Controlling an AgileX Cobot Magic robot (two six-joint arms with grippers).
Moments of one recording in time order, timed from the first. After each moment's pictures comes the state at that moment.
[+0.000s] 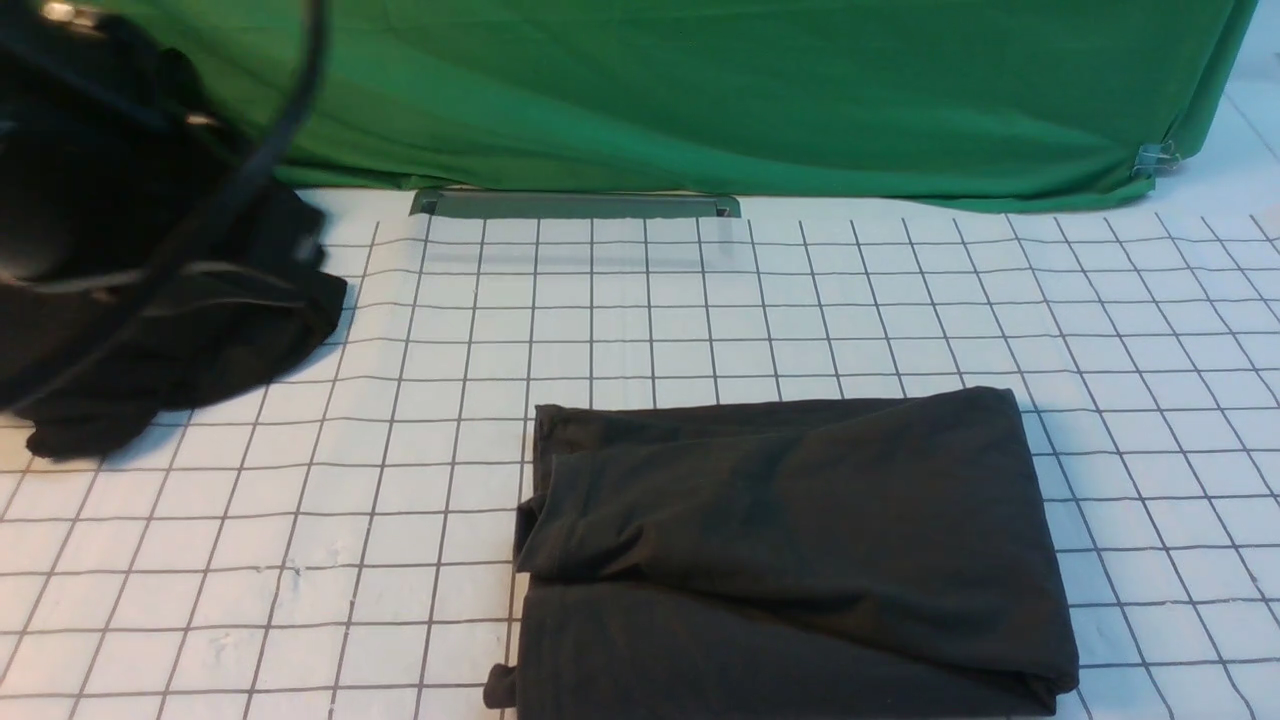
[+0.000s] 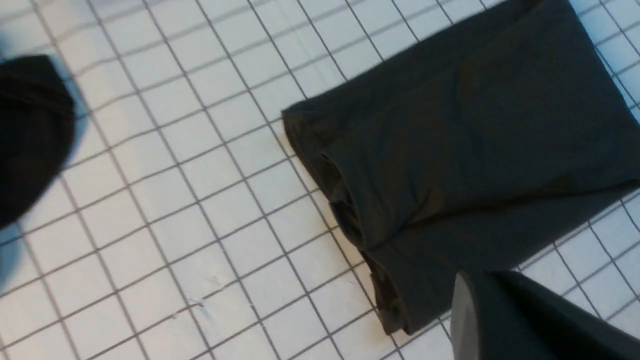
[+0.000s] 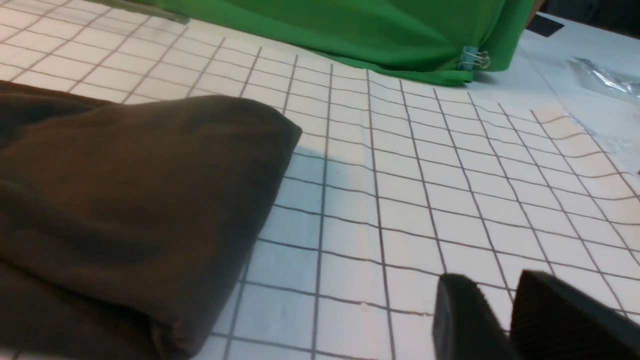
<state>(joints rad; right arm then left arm) 0.04 0.00 0.01 -0.02 0.25 -0.12 -0.42 1.03 -1.34 -0.04 1.14 -0.05</state>
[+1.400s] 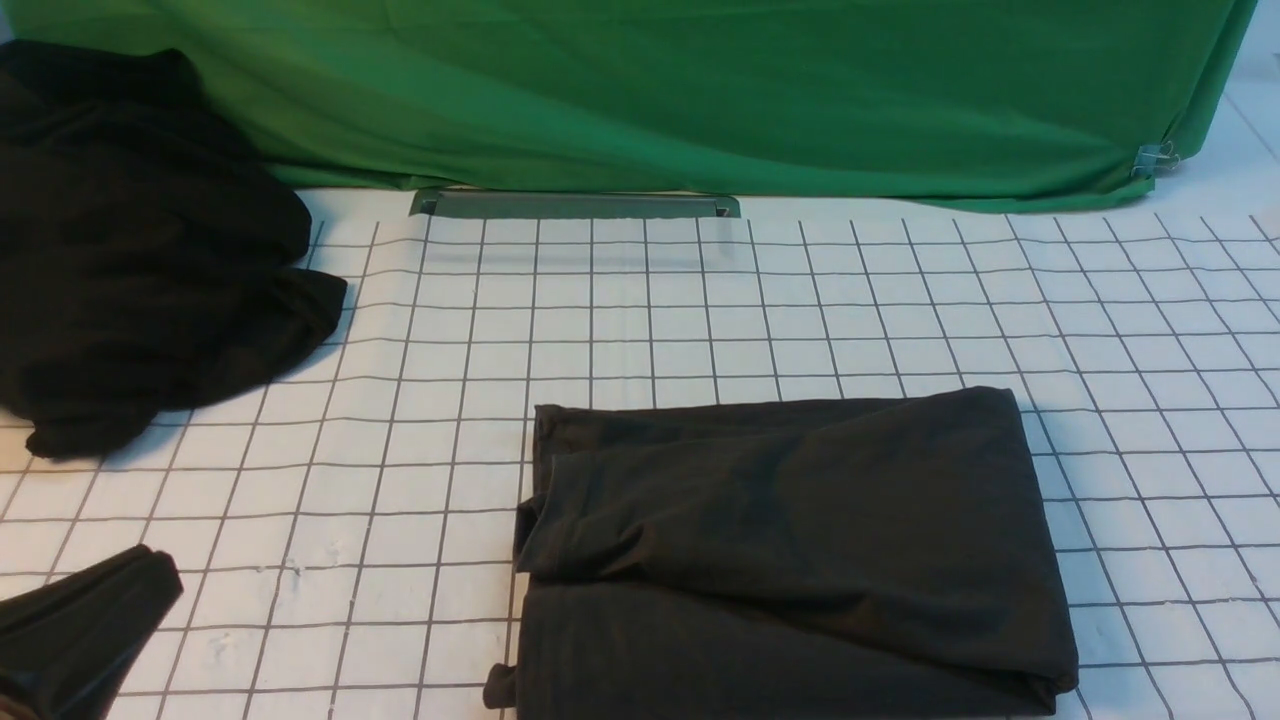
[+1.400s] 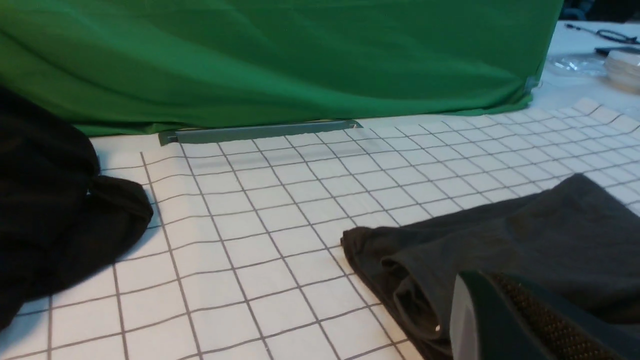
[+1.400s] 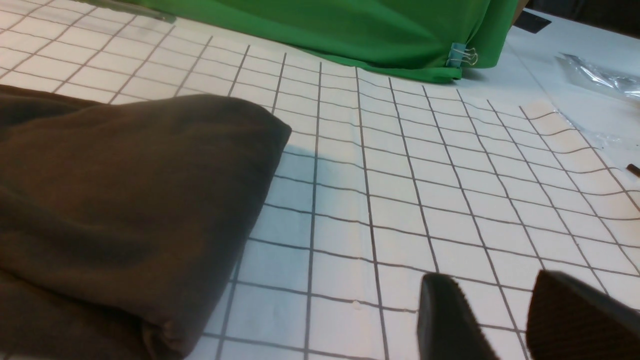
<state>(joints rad) 0.03 0.00 0.01 -0.02 0.25 -0.12 -0.42 0.22 -0.19 0.11 0.14 -0.21</state>
